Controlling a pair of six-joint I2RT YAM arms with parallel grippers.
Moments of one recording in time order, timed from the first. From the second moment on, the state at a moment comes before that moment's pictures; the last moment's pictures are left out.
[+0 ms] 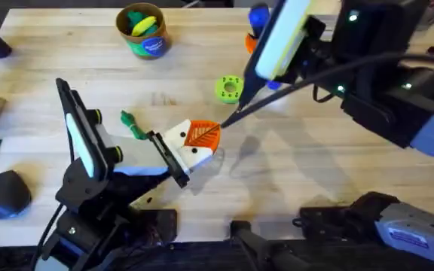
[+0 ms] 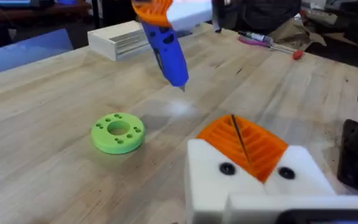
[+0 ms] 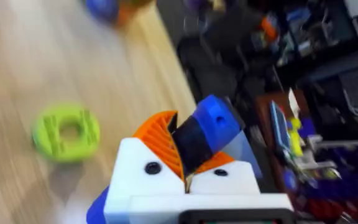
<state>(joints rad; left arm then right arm) -0.49 0.01 0.01 -0.05 0.48 -0.09 0.52 1.17 0.75 0.08 -0.03 -0.96</state>
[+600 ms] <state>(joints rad) -0.49 0.01 0.01 -0.05 0.48 -0.09 0.33 1.51 0.76 -0.05 0.15 -1.53</state>
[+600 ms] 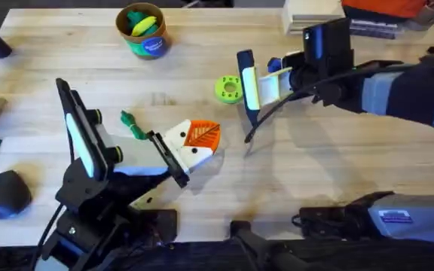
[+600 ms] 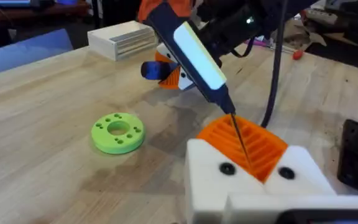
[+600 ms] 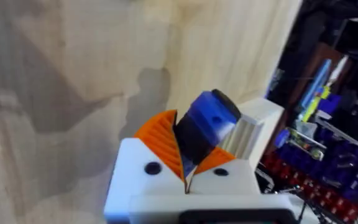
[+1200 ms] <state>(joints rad) -0.49 0.01 0.01 -0.05 0.48 -0.09 0.33 1.53 0.78 -0.19 0.16 -1.26</state>
